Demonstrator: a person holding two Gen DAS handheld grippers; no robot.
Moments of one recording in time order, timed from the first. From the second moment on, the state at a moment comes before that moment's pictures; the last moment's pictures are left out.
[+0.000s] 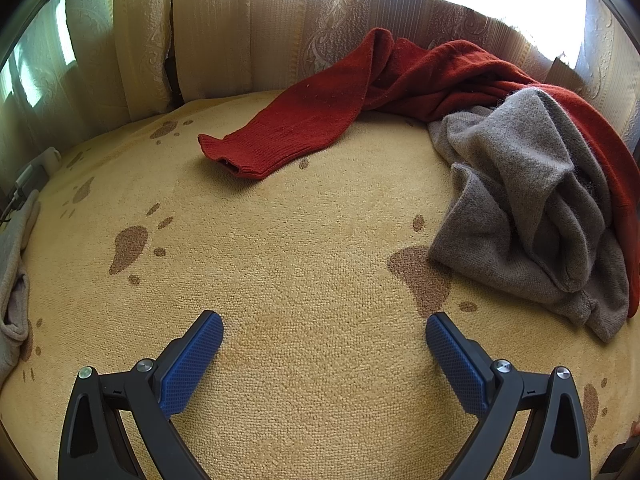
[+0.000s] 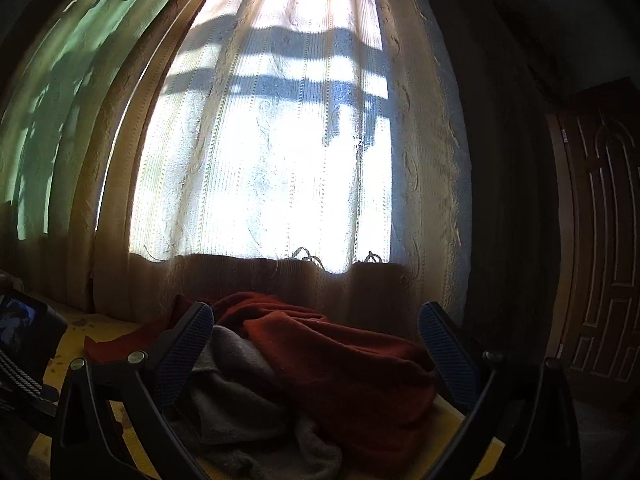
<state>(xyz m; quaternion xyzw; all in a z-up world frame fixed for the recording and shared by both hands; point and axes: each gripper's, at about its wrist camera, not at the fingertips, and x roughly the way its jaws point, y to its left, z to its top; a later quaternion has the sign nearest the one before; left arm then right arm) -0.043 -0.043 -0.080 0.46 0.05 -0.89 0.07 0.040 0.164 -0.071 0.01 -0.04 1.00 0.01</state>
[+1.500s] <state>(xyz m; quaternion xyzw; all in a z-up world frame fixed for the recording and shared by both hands) -0.020 -0.101 -0.077 0.42 0.14 -0.89 -0.10 -0.188 0.179 -0.039 -0.26 0.06 0.96 -0.10</state>
